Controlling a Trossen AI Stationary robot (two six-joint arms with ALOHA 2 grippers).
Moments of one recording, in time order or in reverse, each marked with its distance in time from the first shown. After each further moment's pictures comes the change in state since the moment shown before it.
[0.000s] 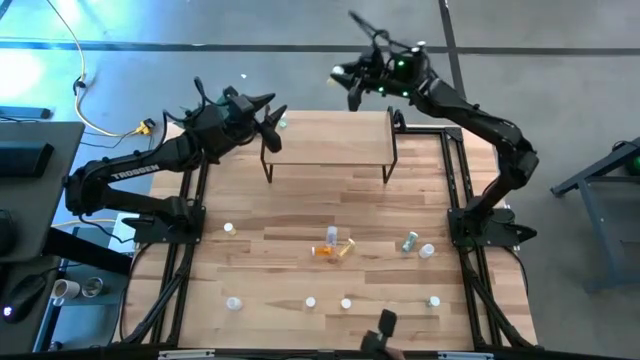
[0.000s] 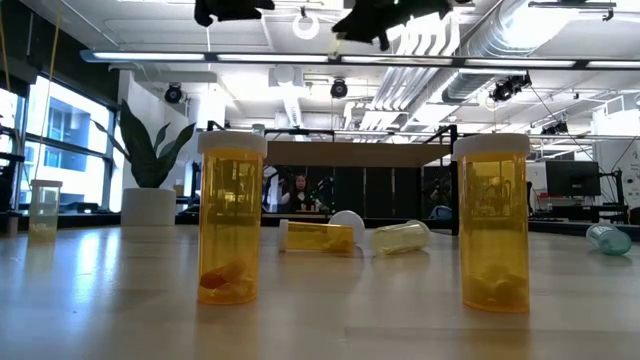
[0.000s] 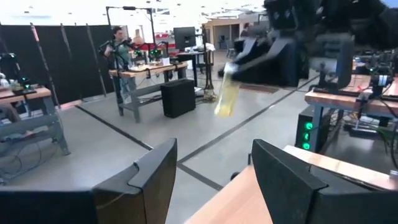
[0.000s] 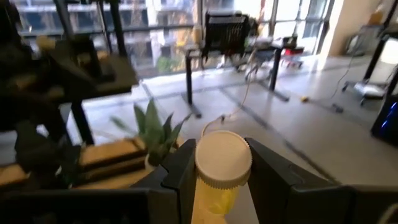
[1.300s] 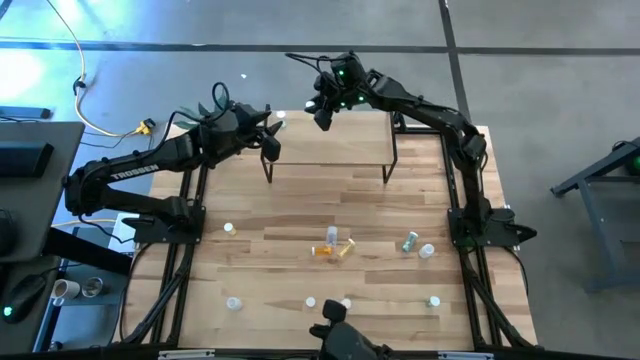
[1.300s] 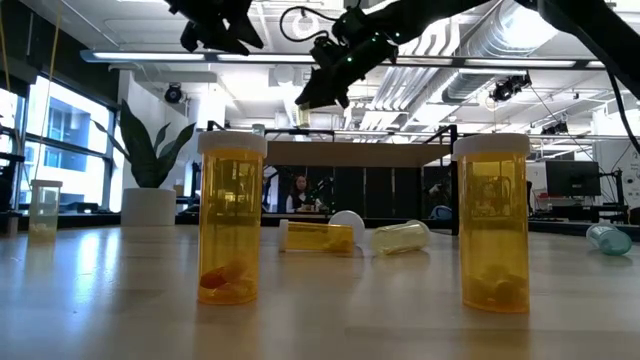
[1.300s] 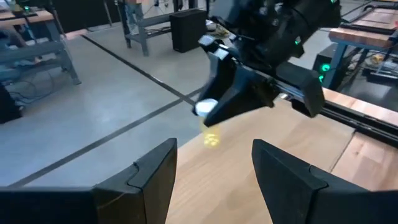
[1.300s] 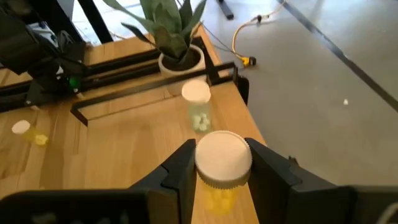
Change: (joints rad) left arm 0.001 -0.005 0.000 -0.325 -0.052 -0.168; right arm 0.051 0.421 0.350 -0.383 -0.061 -0.081
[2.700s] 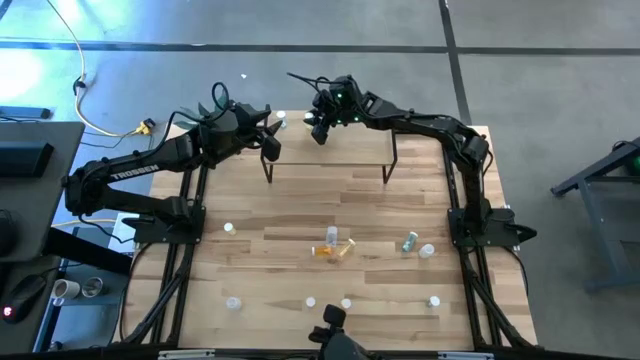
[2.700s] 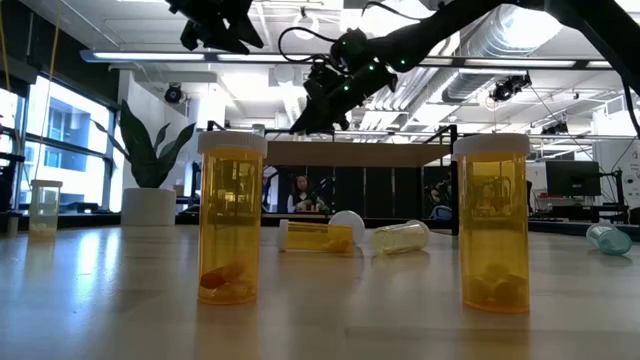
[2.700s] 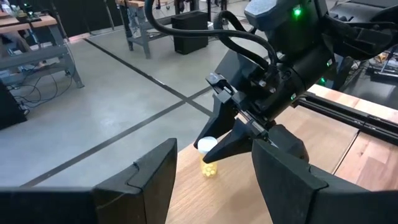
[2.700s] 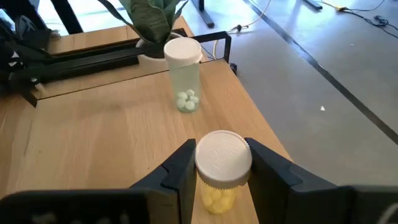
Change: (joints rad) left arm 0.000 0.000 0.000 0.008 -0.008 0.019; right arm 0.037 -0.030 -0.311 0.346 0.119 -0.002
